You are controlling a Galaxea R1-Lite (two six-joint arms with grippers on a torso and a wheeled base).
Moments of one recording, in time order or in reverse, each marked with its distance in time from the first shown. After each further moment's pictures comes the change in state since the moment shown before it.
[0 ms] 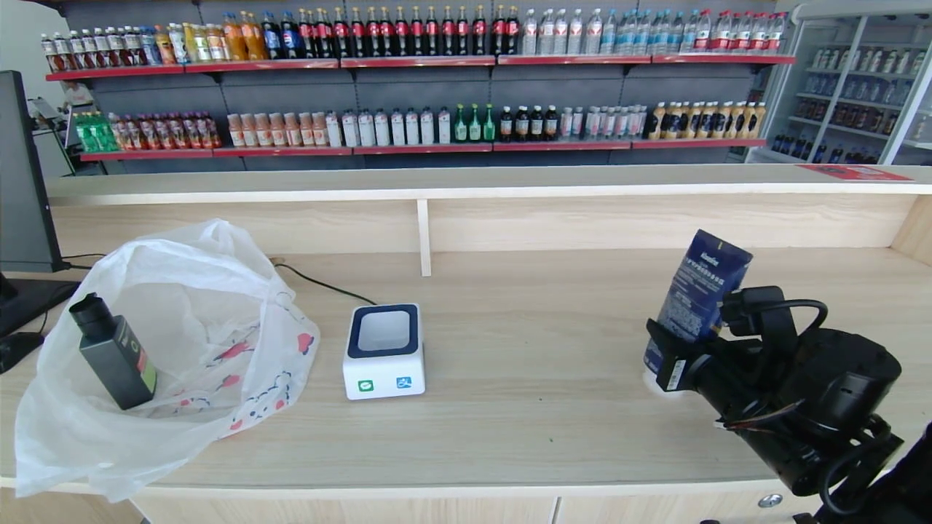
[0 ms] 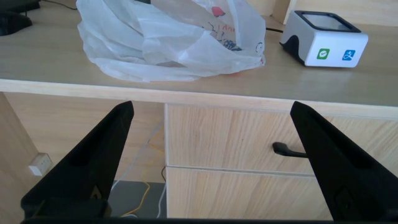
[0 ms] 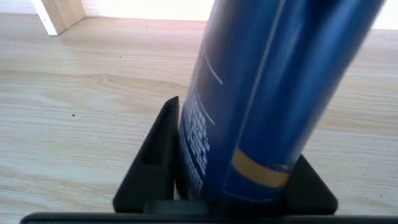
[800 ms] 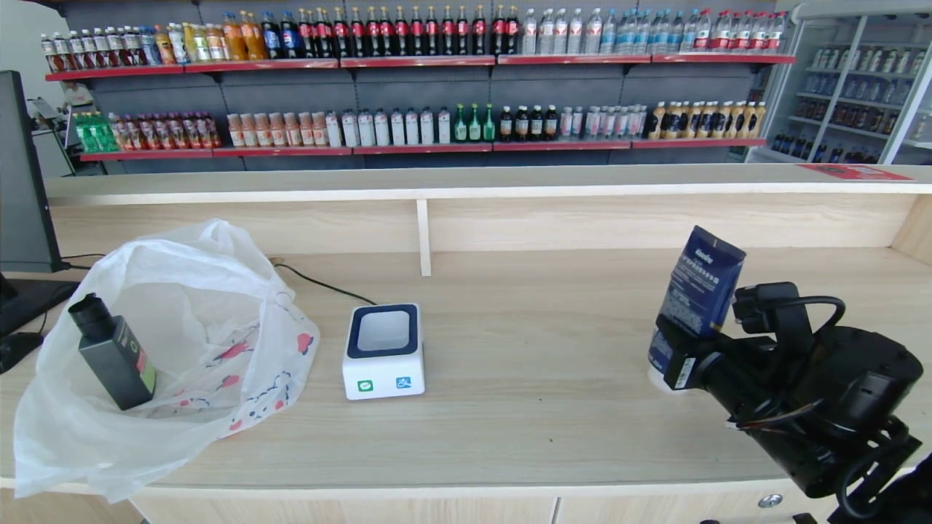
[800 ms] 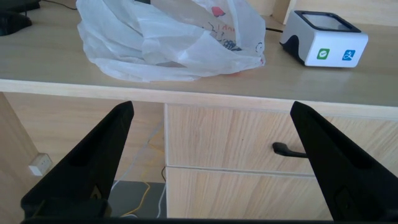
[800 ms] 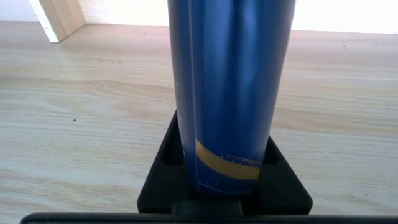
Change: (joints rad) left arm 0.000 0.000 0.000 0.000 0.000 0.000; right arm 0.006 -0.046 0.012 0.006 0.000 0.000
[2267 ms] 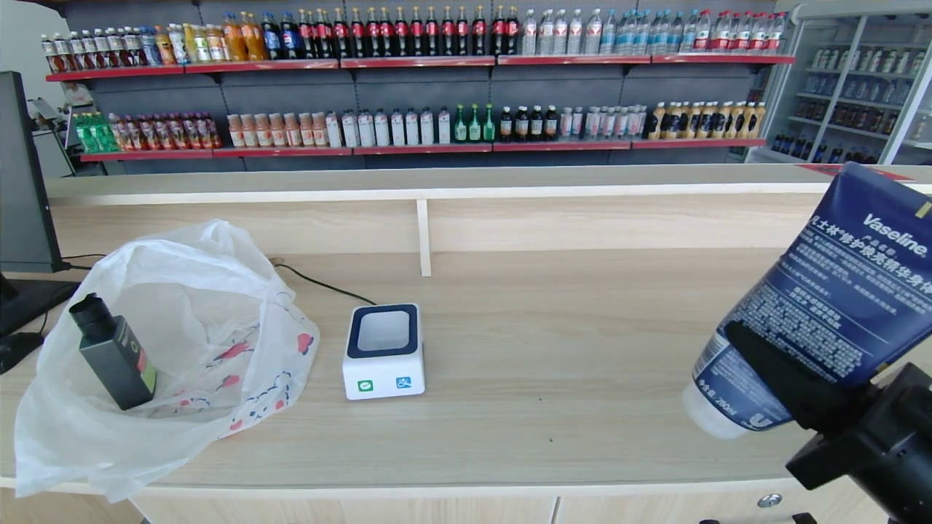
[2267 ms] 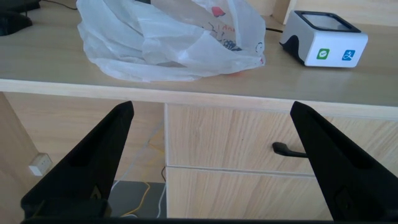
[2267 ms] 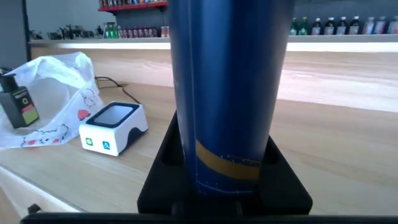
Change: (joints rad) left arm 0.000 0.000 0.000 0.000 0.000 0.000; right arm 0.353 -0.505 0.221 -0.004 0.039 0.014
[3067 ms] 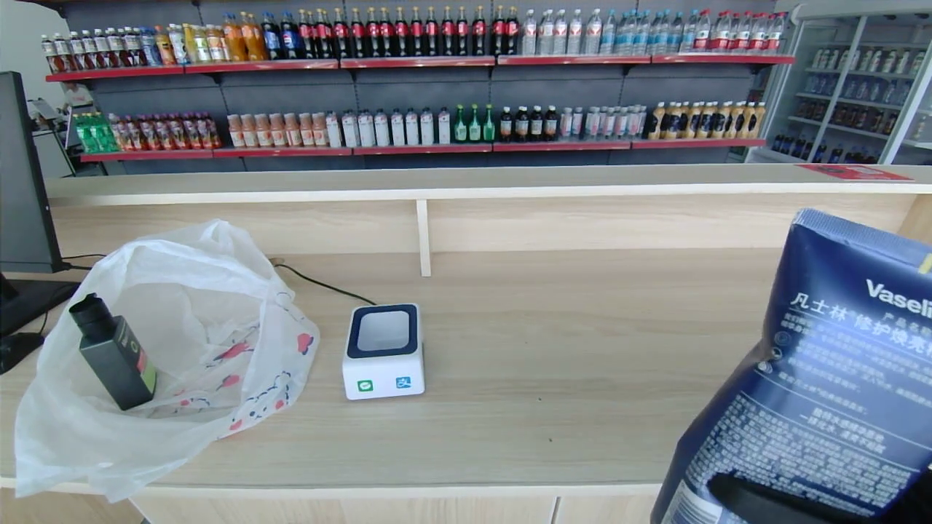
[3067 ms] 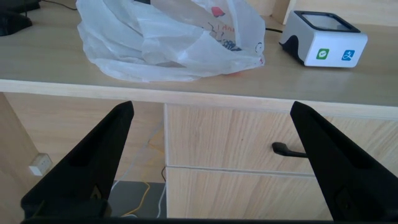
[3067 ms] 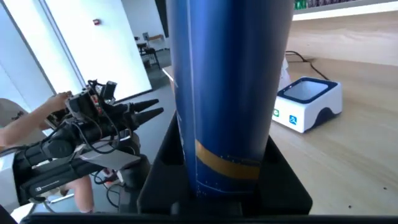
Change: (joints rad) left arm 0.000 0.000 0.000 0.000 0.000 0.000; right arm 0.076 -0.019 -0.004 0.000 0.609 0.374
